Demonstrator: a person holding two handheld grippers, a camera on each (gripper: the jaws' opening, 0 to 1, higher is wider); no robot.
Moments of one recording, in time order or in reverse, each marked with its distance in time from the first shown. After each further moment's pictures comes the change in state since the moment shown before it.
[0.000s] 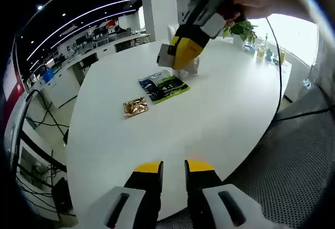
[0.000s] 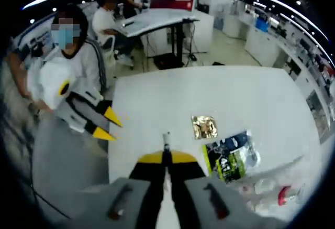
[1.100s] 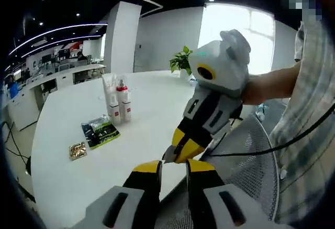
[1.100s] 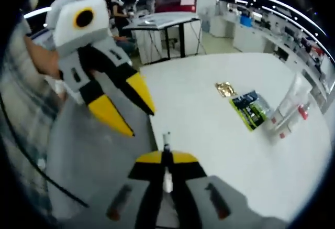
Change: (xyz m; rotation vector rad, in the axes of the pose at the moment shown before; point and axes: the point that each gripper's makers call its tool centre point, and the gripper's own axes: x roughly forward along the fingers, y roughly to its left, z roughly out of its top) left arm -0.053 -0.128 0.059 0.065 -0.238 -0.399; right arm -0.035 0.110 -0.087 0.115 -0.063 -0.050
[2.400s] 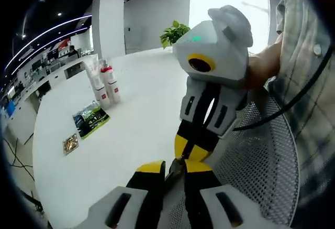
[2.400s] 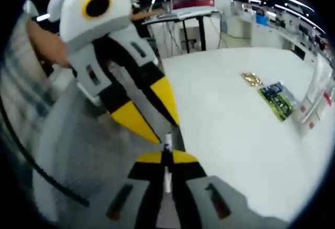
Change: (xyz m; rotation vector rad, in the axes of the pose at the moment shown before) left arm 0.023 -0.013 -0.042 0.115 0.187 0.032; right arm 0.031 0.032 -0.037 -0.005 -0.017 0.178
